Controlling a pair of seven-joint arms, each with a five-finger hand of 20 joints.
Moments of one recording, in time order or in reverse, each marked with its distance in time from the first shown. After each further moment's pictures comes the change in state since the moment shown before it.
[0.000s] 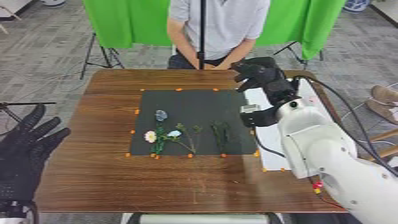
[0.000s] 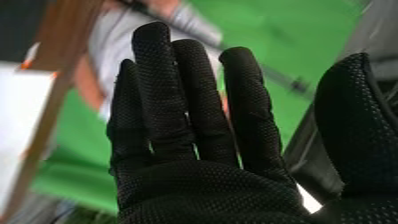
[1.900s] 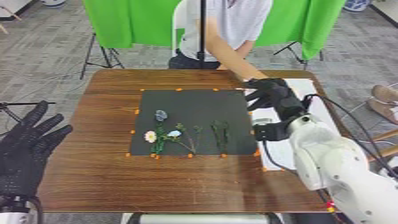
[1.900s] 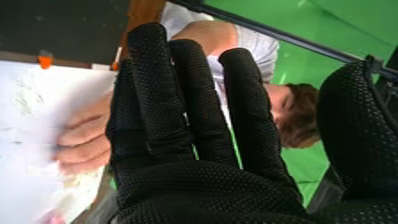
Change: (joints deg) left arm -4.5 -4.2 0.9 -0.2 3.5 -2.1 -6.1; right arm -9.8 0.9 7.4 0.1 6.6 -1.4 -1.2
